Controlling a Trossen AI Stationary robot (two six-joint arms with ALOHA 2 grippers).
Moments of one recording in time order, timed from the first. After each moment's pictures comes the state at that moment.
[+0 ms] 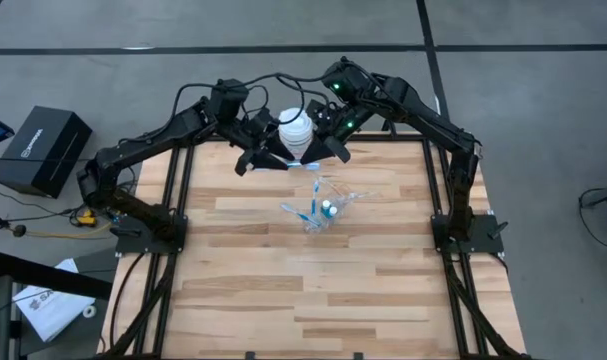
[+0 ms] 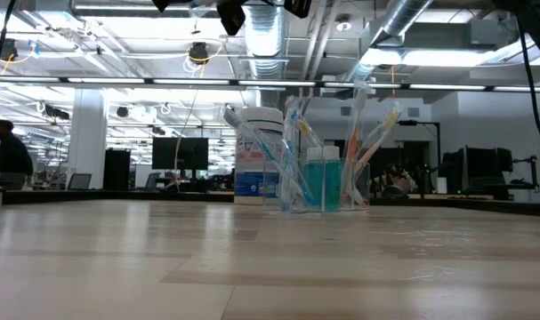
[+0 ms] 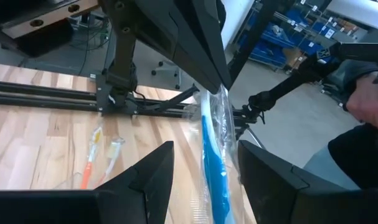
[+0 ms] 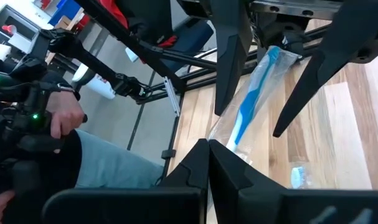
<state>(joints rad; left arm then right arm) 0.52 1.42 1.40 -0.37 0.93 -0.03 -0.38 1.94 2.36 -1.15 -0.84 0.11</state>
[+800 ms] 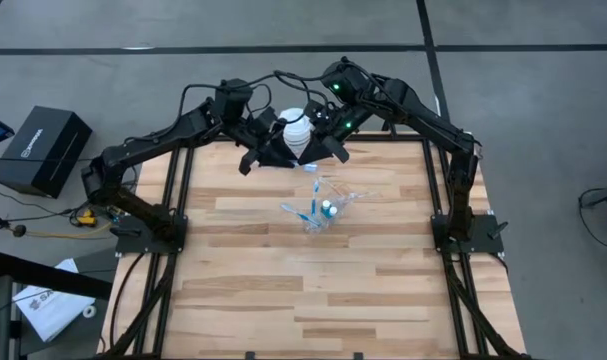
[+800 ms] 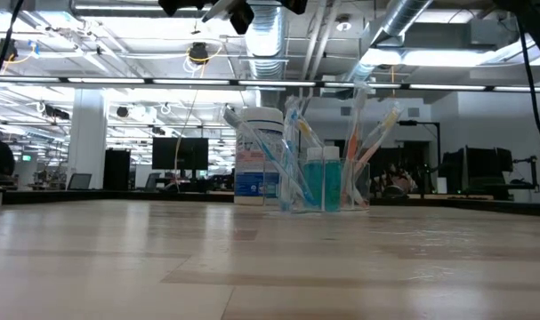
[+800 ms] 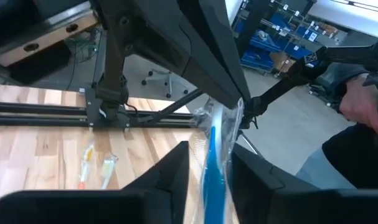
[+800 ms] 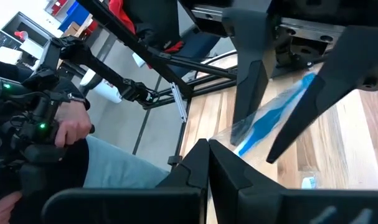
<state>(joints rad) 0.51 1.46 1.40 -0.26 0.98 -0.06 -0.37 1.94 2.36 -1.10 -0.86 0.15</state>
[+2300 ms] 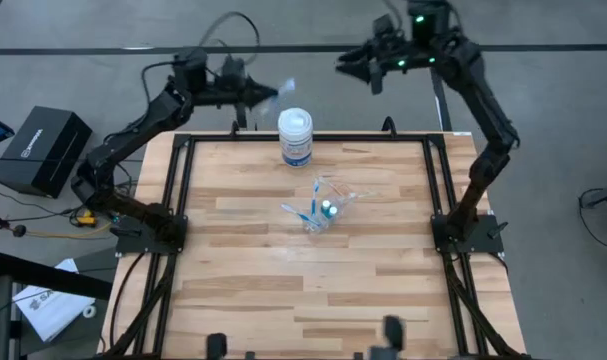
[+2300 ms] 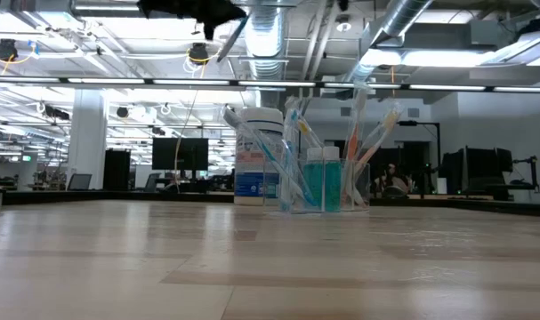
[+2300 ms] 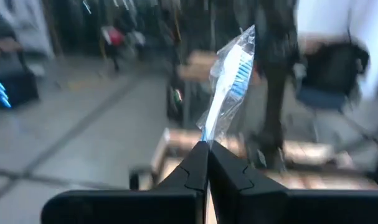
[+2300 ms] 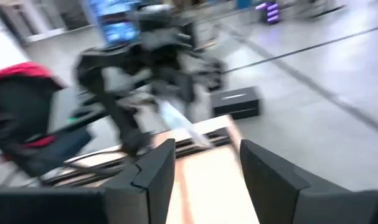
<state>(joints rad) 0.80 1.39 1.40 -0.11 0.67 0.04 -0.75 1.76 2.36 -0.89 -0.64 0.03</state>
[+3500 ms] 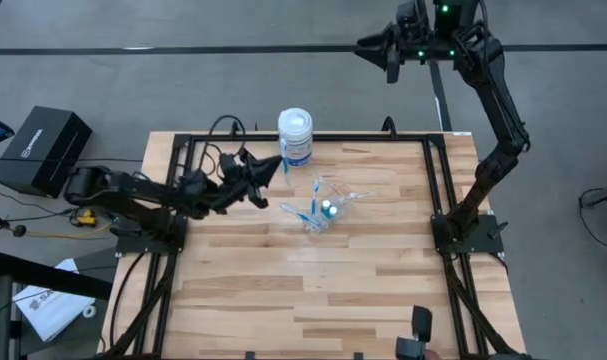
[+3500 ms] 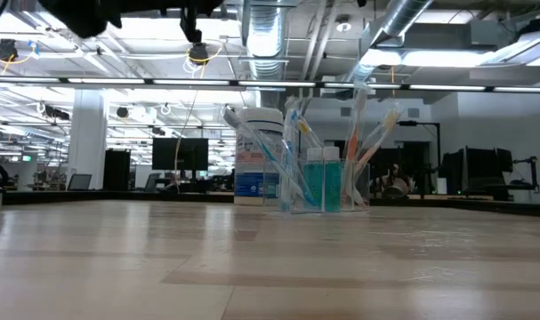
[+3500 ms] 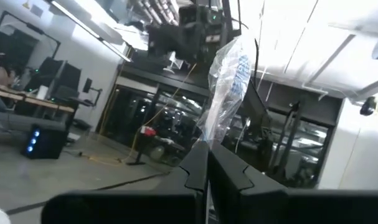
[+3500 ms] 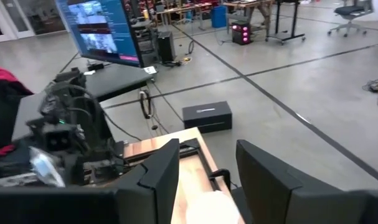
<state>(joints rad) 0.03 1.29 0.61 1.18 -0.42 -0.20 -0.86 1.71 2.36 -0.89 -0.63 -0.04</state>
